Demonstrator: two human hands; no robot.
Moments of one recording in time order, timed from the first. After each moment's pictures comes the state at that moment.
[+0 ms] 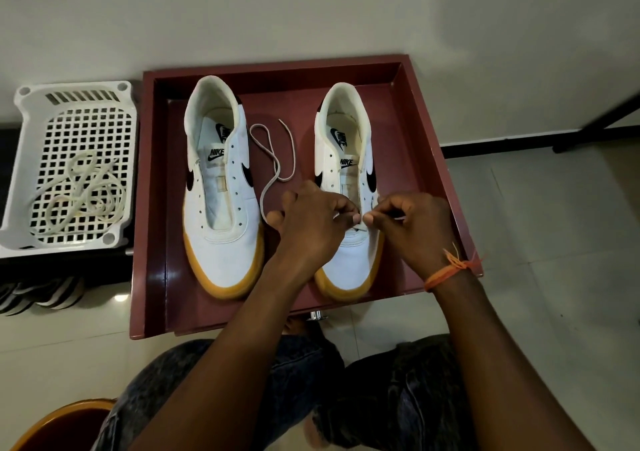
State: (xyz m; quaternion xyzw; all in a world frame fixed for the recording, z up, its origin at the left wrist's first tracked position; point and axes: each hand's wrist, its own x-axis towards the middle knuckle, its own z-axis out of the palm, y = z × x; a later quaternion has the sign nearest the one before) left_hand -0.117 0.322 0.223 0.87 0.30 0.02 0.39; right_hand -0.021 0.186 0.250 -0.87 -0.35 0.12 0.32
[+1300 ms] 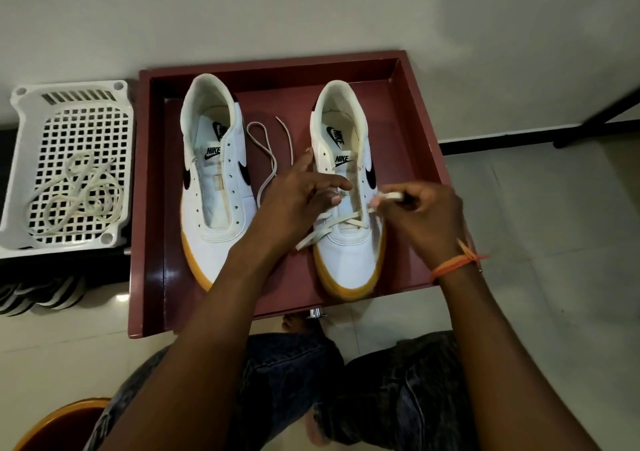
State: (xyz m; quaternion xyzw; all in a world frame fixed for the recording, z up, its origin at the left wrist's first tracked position) left_hand -0.129 0.351 0.243 0.84 0.17 0.14 0.50; right_hand -0.014 0.182 0.251 -0.86 -0.23 0.14 0.43
